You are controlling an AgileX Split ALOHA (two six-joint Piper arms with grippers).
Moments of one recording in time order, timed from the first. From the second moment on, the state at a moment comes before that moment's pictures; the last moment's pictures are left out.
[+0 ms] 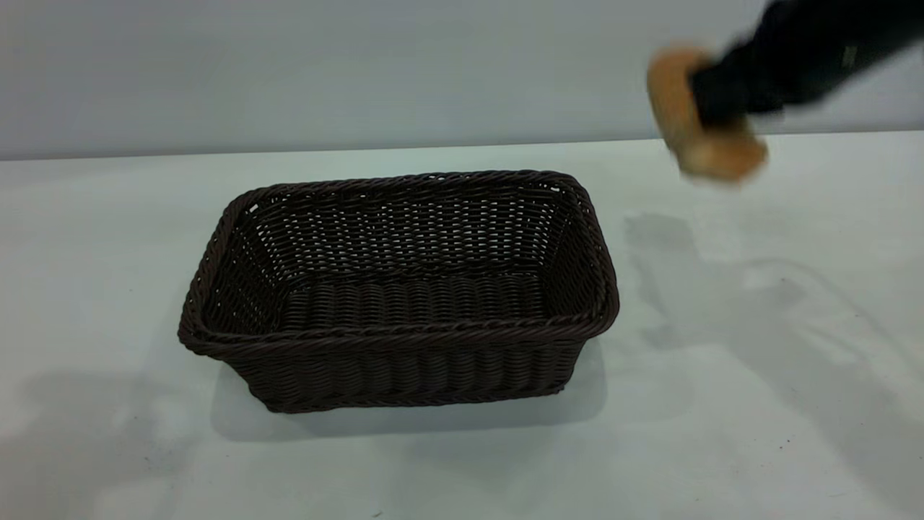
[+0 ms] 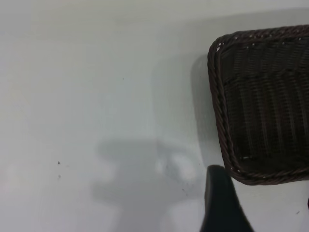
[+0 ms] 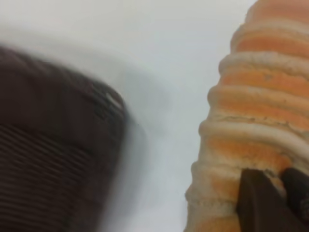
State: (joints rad) left arm -0.23 1.24 -1.12 0.09 0.82 -0.23; right arm 0.22 1.82 -1.03 1.23 0.13 -1.28
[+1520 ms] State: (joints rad) left arm -0.23 0.51 -0.67 0.14 1.12 -0.16; right arm 0.30 0.89 -0.67 0.10 0.93 -0.03
